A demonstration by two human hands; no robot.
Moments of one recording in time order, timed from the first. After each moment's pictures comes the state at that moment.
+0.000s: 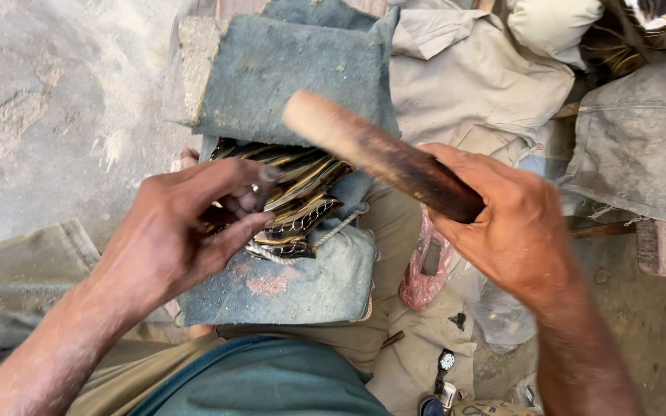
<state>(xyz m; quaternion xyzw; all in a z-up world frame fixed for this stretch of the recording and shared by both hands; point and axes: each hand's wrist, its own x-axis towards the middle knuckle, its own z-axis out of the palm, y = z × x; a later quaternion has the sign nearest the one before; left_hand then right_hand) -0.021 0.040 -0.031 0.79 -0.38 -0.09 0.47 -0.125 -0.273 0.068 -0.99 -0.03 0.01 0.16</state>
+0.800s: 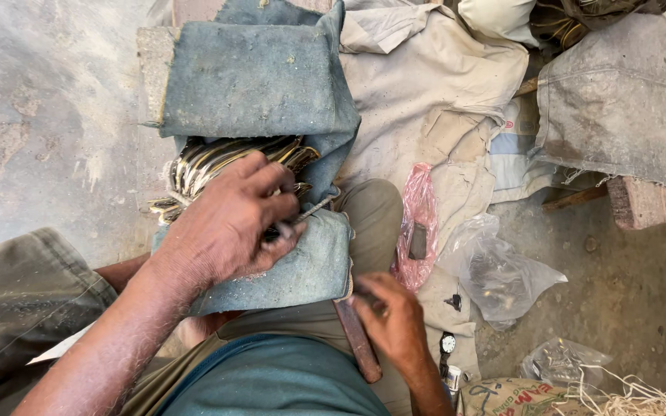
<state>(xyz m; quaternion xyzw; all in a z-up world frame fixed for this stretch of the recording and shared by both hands) -0.039 -0.013 -0.032 0.76 -0.55 -0.03 0.34 -0.288 -0.202 -0.078 -0.87 0.27 0.04 0.41</state>
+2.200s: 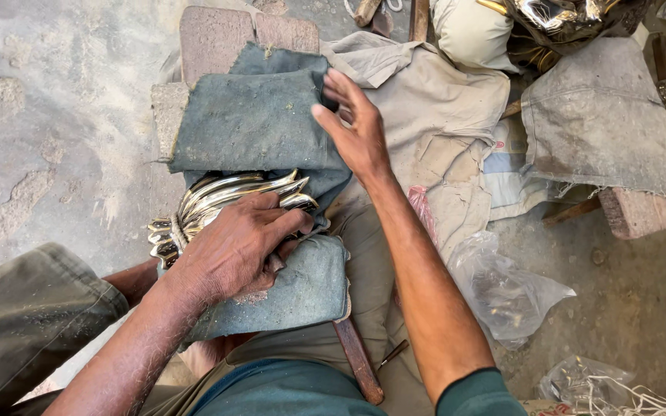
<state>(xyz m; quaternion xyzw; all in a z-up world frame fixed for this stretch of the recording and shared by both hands) -0.034 -0.021 -0.018 0.73 -0.59 -0.08 0.33 -0.017 -0.292 -0.096 -0.82 0.04 -0.19 0.54</state>
